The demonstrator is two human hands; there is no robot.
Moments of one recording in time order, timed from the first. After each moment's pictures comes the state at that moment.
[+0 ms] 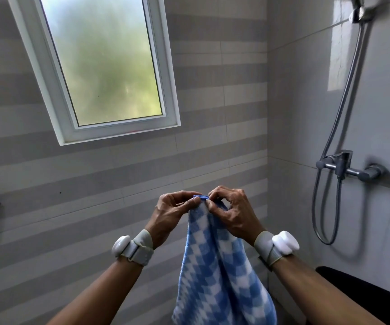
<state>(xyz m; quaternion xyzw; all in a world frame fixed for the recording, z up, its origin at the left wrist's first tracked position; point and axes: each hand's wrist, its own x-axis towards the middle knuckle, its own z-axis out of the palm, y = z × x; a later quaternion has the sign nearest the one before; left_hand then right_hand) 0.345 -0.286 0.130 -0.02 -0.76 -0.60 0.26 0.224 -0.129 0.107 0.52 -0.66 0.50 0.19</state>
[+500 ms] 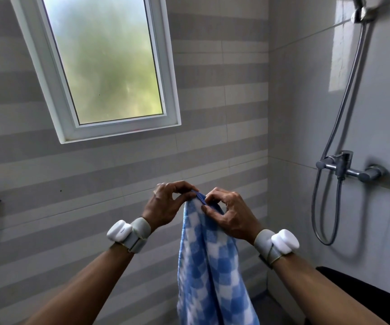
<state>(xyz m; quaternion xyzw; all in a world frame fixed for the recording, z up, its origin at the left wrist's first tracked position) 0.341 -0.307 0.152 -0.04 -0.91 -0.24 0.35 0.230 -0.125 0.113 0.57 -0.66 0.47 0.16</state>
